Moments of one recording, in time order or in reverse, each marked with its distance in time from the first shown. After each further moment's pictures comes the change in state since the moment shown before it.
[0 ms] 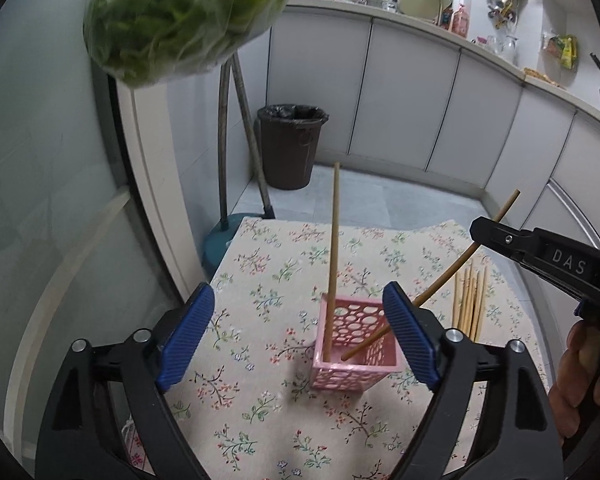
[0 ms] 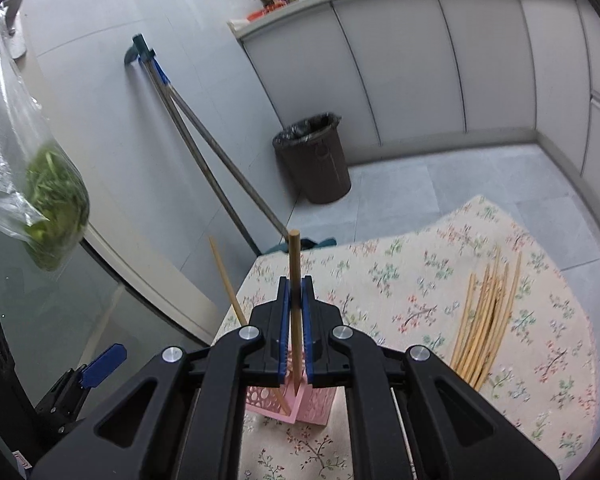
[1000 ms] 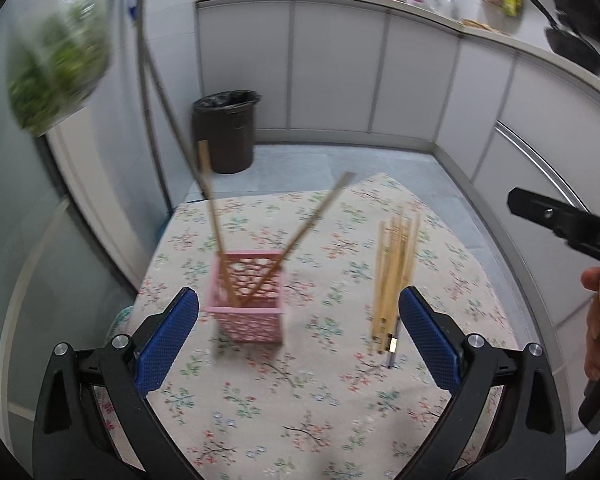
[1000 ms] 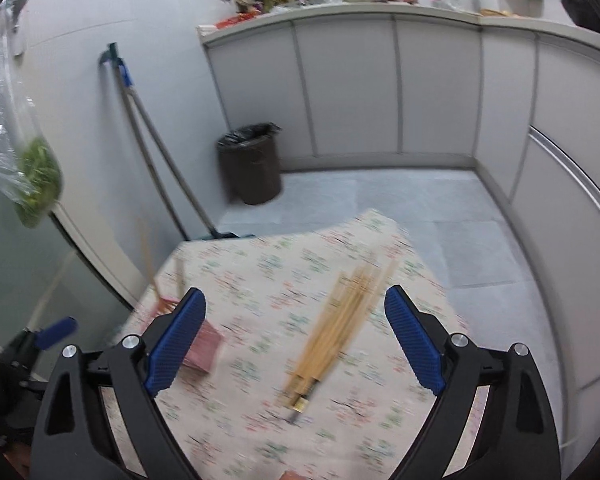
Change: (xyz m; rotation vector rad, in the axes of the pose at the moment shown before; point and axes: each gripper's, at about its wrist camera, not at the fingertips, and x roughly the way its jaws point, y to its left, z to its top) left arm -0.041 -0.104 -0.029 0.189 0.074 -0.117; right arm -0.117 -0.086 -0.004 -0.094 -0.011 -0.236
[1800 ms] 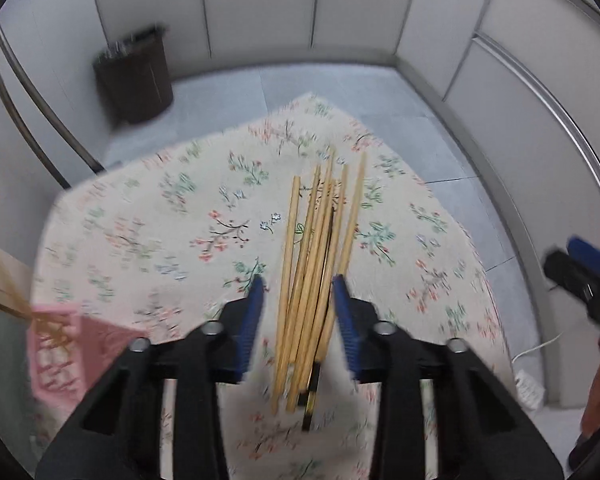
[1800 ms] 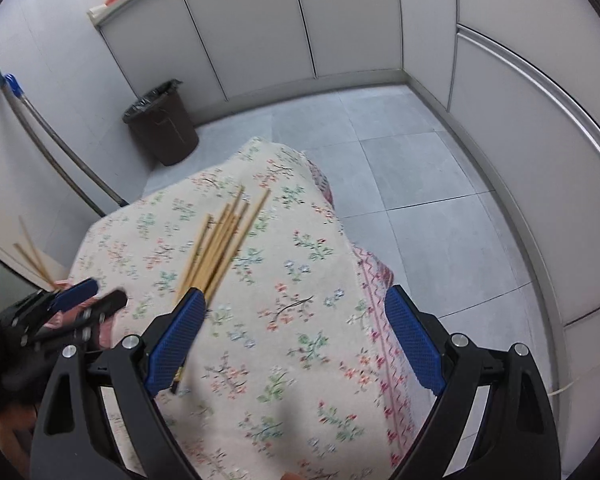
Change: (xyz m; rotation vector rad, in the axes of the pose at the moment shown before) left arm 0.187 -0.103 0.041 0.087 0.341 -0.118; right arm 0.060 -0.149 -0.034 0.188 0.216 -0.134
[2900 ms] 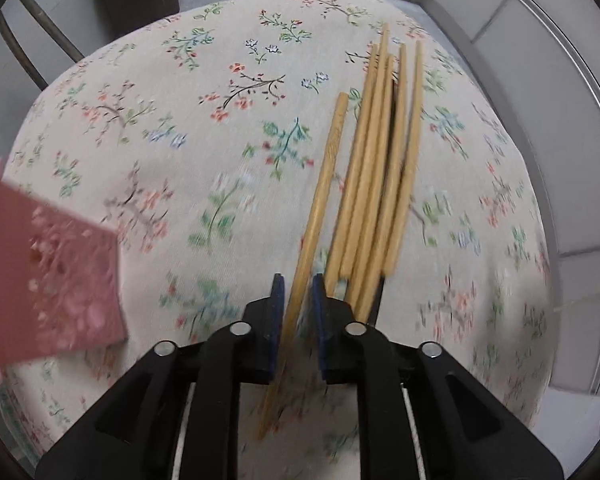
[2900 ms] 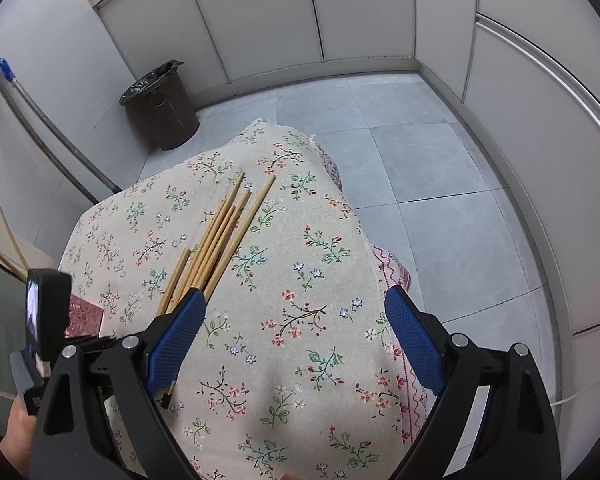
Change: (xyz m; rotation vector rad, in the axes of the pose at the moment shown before) left arm 0.035 0.037 -0.078 -0.032 0.234 -0.011; right arm 0.037 0.013 0.003 -0.031 0.045 0.015
